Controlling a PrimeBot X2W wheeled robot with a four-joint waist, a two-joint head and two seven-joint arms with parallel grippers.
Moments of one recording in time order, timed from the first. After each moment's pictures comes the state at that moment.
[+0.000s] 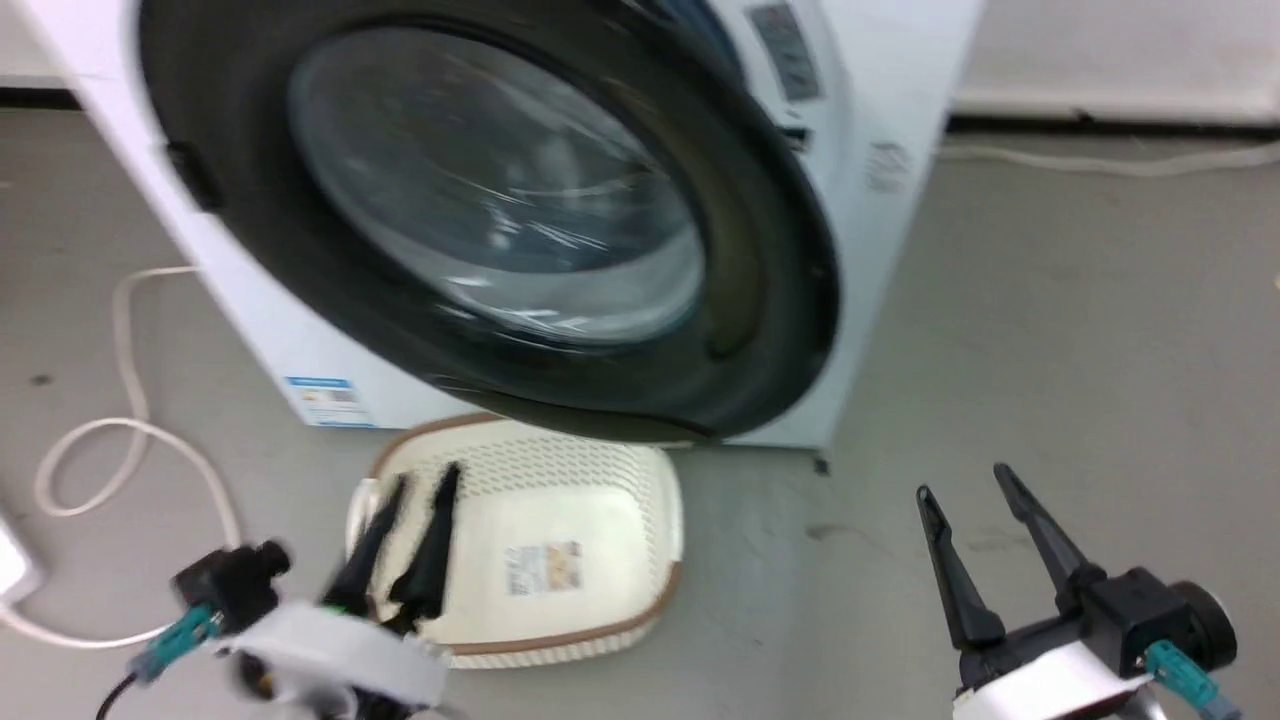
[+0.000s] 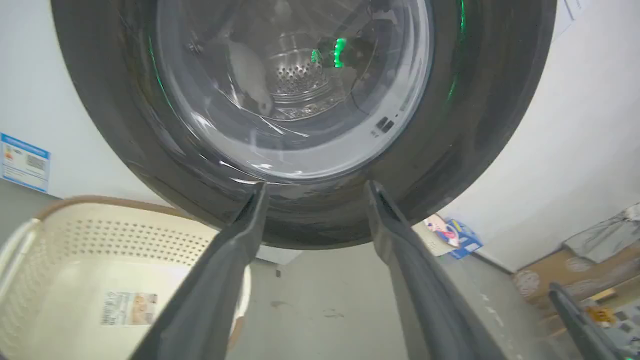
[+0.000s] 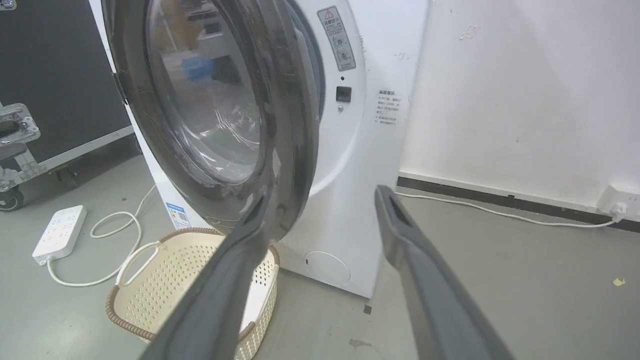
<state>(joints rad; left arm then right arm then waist) -0.16 0.33 -0.38 0.17 -1.06 -0.12 -0.26 -0.03 -0.07 0.07 0.09 0.05 0.13 -0.26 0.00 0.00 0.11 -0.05</state>
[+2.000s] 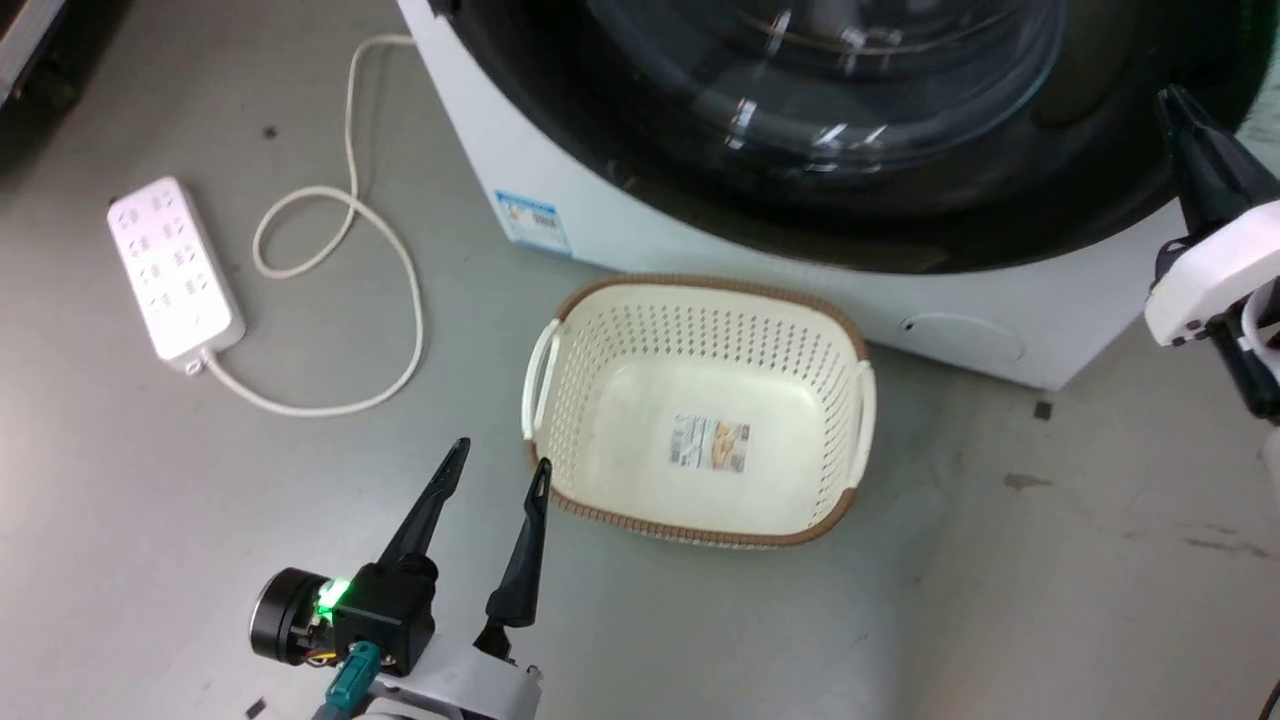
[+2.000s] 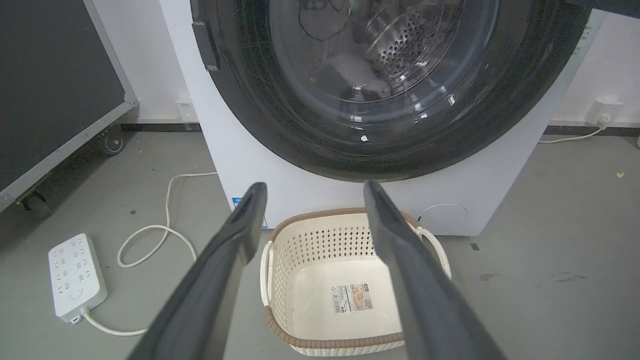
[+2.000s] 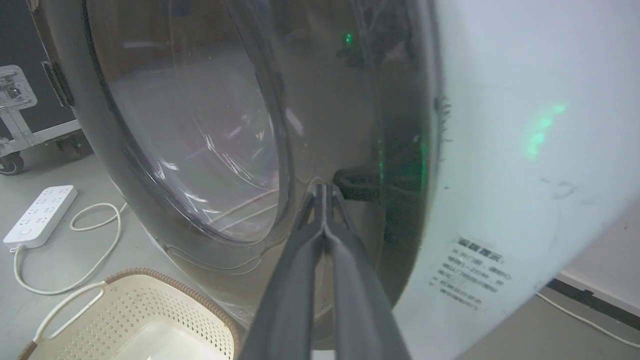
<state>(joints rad) -0.06 0.07 -0.17 0.04 -0.05 -0.09 -0.26 -0.84 -0.38 0.15 0.71 0.21 0.14 -0.20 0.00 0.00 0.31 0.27</state>
